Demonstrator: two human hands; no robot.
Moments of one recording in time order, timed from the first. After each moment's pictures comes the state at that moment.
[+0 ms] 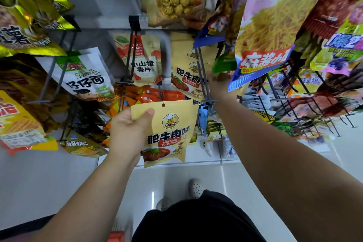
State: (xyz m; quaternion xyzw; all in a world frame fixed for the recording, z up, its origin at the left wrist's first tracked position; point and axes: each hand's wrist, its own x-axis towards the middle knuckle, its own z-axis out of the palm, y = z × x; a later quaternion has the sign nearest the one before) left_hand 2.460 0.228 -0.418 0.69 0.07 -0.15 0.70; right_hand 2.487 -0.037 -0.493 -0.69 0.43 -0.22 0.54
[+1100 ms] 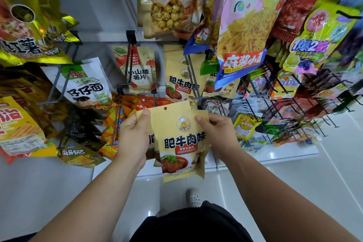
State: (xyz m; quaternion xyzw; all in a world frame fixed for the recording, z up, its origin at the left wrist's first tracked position) left_hand 2.435 0.225 -0.420 0.69 0.06 -0.16 0.70; right_hand 2.347 0.040 -0.450 -0.67 0.32 -0.13 0.65
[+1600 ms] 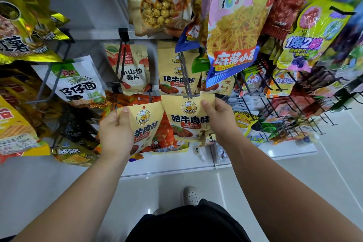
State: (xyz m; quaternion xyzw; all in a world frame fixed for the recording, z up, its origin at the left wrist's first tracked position) left_hand 2.446 0.232 -0.426 0.78 0.07 -0.05 0.62; right_hand 2.362 0.004 -0.446 -0.67 0.33 -0.15 0.65
